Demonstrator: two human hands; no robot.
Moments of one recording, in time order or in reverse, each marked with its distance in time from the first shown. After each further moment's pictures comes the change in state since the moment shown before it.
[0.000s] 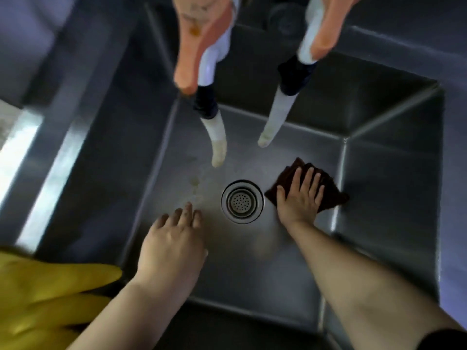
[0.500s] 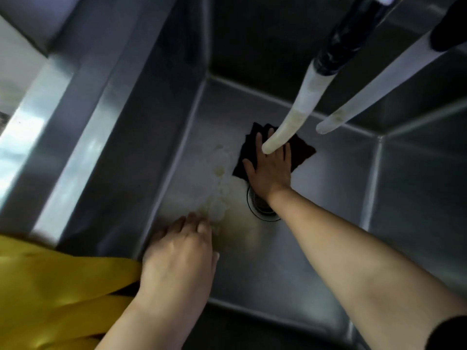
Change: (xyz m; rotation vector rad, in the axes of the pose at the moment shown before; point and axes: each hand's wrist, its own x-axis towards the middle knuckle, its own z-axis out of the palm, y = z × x) left_hand -0.020 -0.044 0.030 -0.186 0.007 -0.078; right_hand 0.020 -0.132 0.016 -0.123 0.050 -0.451
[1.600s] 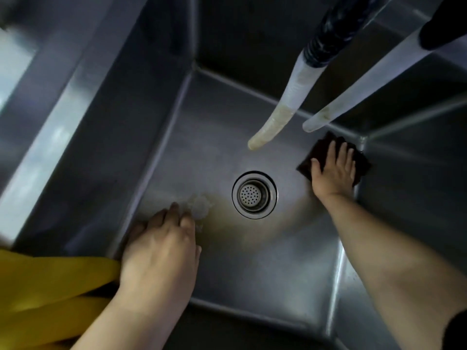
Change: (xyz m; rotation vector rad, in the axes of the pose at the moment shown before) left_hand 0.009 0.005 0.005 0.069 0.031 -0.040; right_hand -0.021 0.161 -0.008 0.026 0.019 0.465
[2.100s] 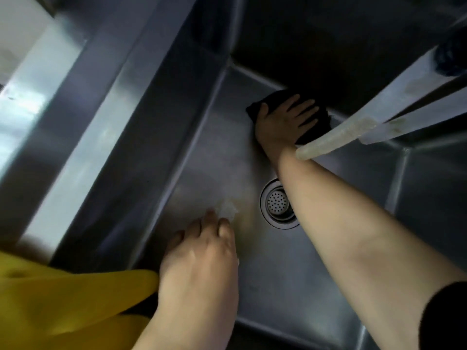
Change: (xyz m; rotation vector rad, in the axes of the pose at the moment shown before) left_hand 0.010 -0.001 -0.007 -0.142 -0.123 -0.062; right_hand 0.024 -0.247 0.001 0.158 0.004 0.034
